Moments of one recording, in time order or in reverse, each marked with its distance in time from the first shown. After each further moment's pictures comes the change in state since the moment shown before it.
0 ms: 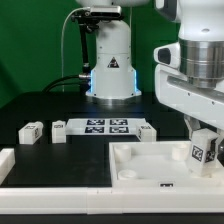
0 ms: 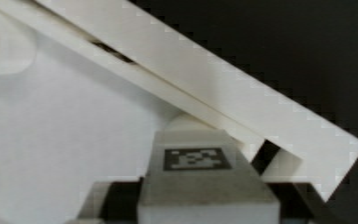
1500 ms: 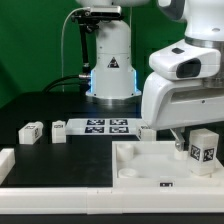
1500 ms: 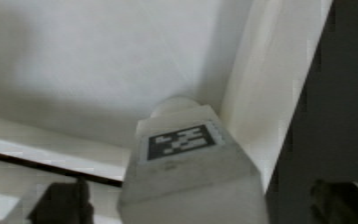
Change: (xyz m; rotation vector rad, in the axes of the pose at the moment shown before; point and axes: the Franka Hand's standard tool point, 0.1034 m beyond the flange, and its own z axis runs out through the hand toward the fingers) arm 0.002 0.002 0.001 -0.068 0.033 -1.369
